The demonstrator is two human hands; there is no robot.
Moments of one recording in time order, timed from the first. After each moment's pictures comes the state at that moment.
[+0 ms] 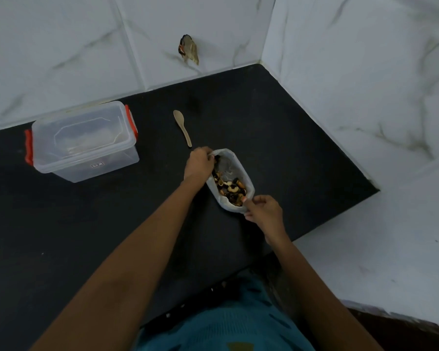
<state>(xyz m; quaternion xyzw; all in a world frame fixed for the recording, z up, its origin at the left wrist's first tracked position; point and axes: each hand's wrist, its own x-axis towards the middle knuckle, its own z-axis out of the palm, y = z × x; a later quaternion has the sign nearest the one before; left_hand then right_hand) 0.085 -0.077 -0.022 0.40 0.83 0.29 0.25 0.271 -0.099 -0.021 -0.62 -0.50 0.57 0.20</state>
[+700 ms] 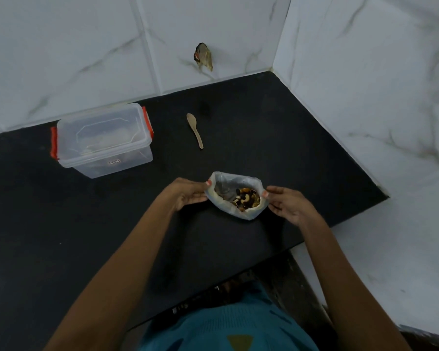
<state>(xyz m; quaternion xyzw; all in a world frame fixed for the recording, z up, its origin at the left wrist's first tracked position) 0.073 -0.157 0.008 0.04 0.68 0.42 0.60 0.287 -0.053 -0.001 -0.58 -0.37 0.71 0.12</state>
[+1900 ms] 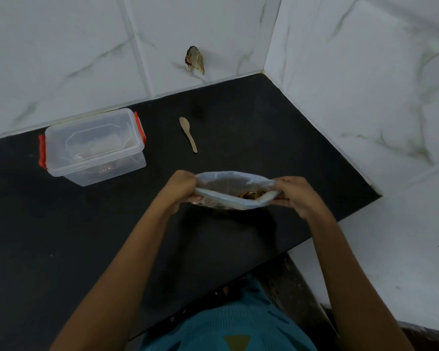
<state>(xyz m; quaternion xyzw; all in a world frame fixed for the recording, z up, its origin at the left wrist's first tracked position) 0.075 -0.153 0.029 0.21 0.76 0.34 0.51 0.289 -0.043 0.037 -0.59 -0.50 0.63 0.12</state>
